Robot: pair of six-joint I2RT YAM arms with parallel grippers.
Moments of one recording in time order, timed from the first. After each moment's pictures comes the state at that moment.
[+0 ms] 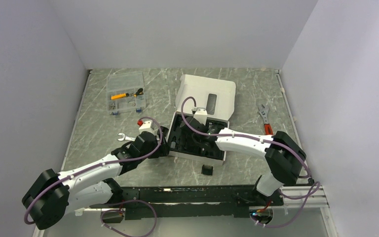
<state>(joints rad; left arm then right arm) -0.78 1.02 0.41 -0.10 -0.23 -0.77 0.98 1.58 1.00 -0.35 0.40 0.87</state>
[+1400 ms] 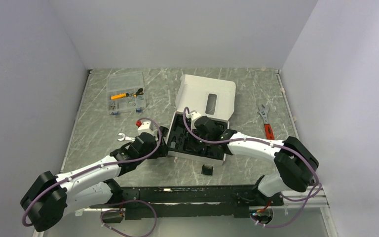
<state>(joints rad) -0.78 1.00 0.41 -0.12 -0.26 -0.77 0.87 1.46 0.79 -0.09 -0.03 0.31</state>
